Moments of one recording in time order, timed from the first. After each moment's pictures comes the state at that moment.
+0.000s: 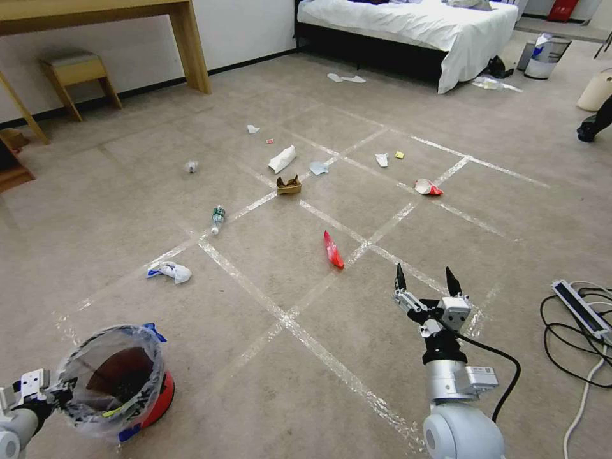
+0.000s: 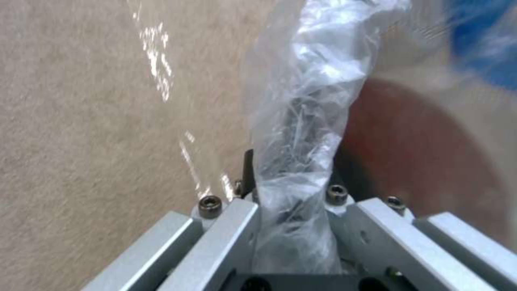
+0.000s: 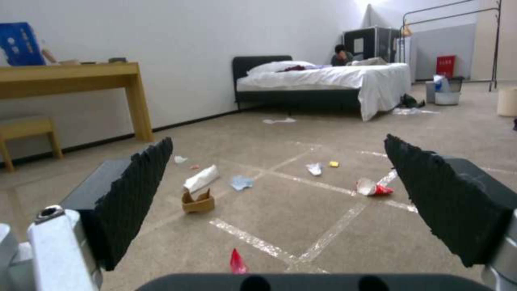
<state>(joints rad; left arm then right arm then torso) 1.56 -0.99 -0.97 -1.55 -0.75 0.45 0.06 -1.54 1.51 0.50 2.12 0.12 0.17 0.07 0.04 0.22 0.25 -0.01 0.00</state>
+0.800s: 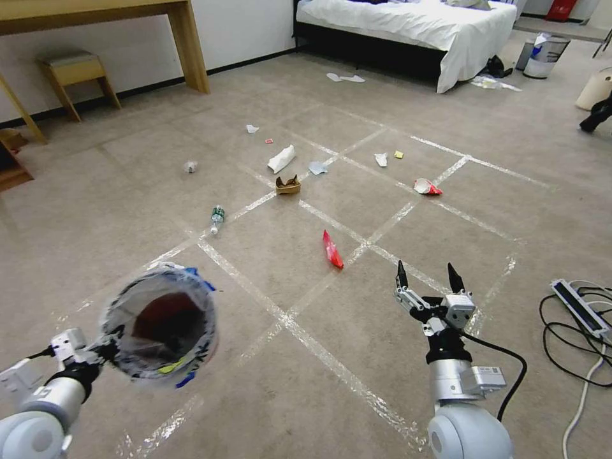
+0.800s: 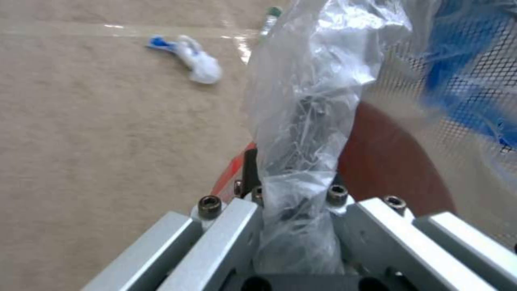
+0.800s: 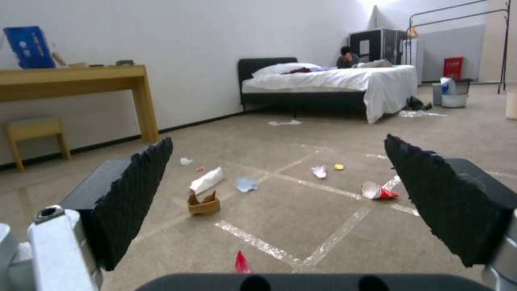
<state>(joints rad) 1.59 -1.31 -0.99 -2.13 -0.91 0.61 -0.11 -1.57 1.48 0.49 2.16 0.13 0.16 0.08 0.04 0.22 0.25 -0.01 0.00</state>
